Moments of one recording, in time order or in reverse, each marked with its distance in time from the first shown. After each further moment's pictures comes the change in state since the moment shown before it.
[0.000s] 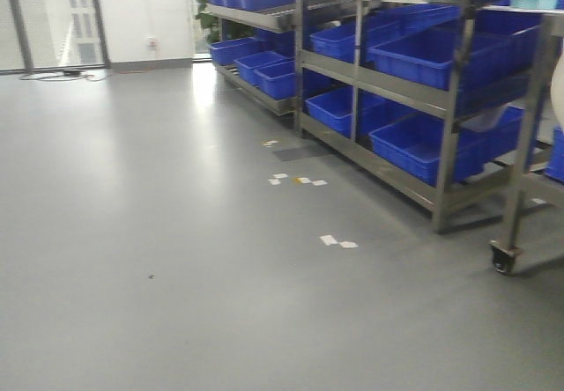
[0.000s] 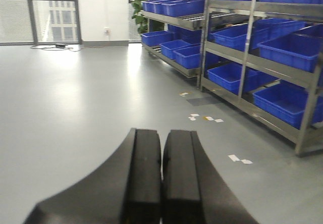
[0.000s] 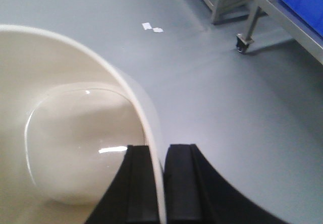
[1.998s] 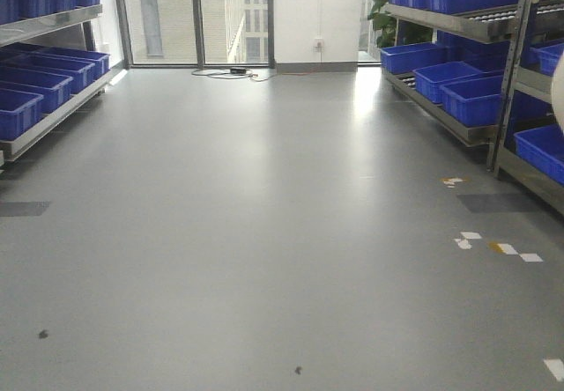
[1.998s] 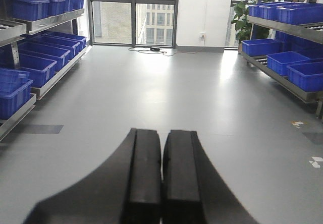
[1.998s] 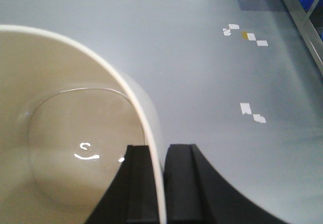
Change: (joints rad) left arm 0.000 0.000 0.000 0.000 0.000 0.000; right arm 0.000 0.000 0.000 0.000 0.000 0.000
